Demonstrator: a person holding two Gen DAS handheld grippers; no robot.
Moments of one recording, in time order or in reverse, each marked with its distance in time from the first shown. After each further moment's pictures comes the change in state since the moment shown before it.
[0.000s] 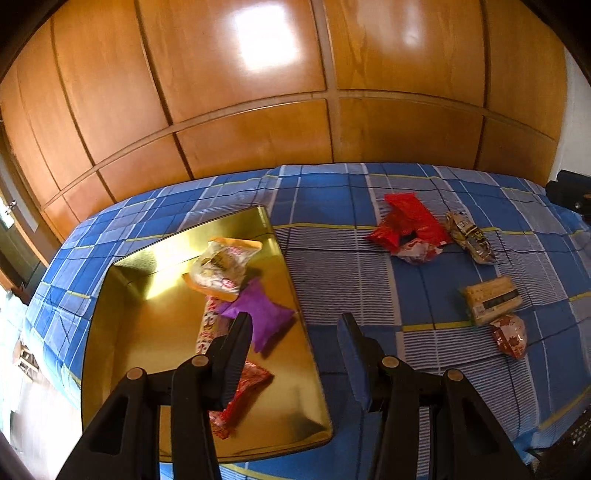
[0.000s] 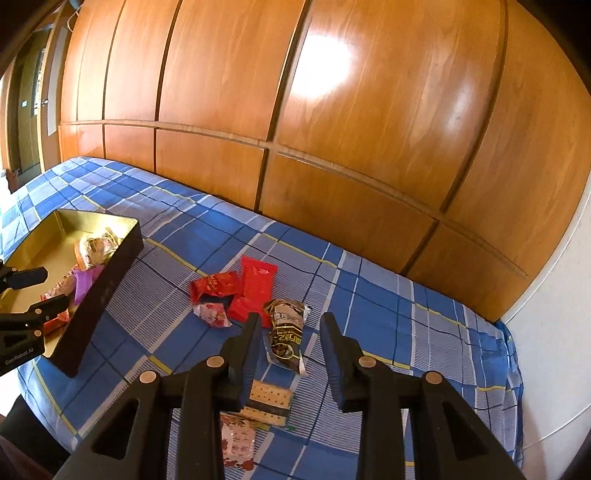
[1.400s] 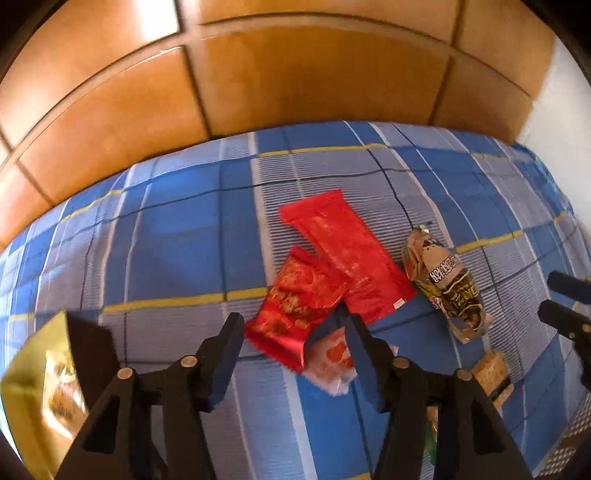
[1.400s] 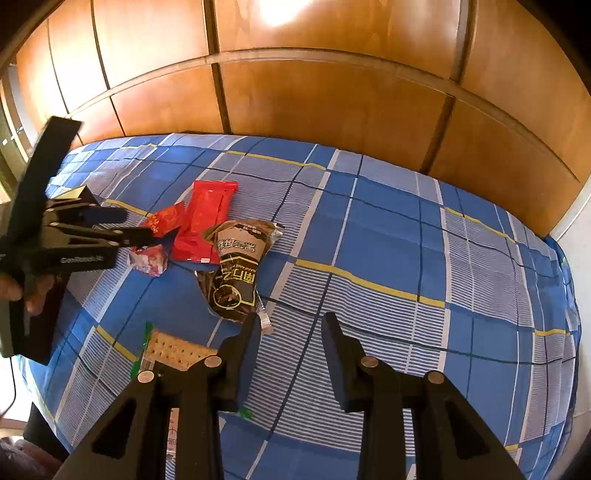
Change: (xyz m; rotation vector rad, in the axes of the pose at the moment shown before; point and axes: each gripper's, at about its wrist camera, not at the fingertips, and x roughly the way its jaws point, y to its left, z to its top) left arm 0.157 -0.105 0.113 0.193 0.224 -0.275; right arm 0.106 -0.077 -0.045 0.182 0.285 0.166
